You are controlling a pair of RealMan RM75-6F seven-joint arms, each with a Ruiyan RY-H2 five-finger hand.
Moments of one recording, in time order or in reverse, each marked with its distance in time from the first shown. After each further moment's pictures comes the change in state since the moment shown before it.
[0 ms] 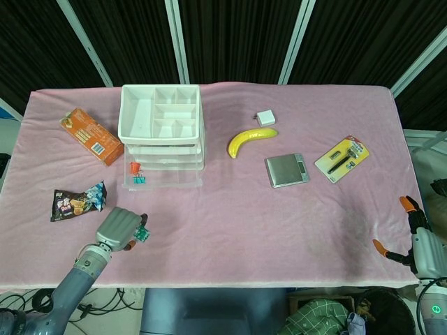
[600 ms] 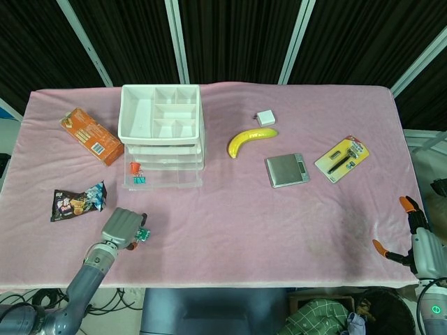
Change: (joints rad) left arm 0.002 -0.103 -0.026 0.106 -0.110 0.003 0.062; right arm -0.001 0.000 0.000 -0.003 -0.003 0.003 0.002
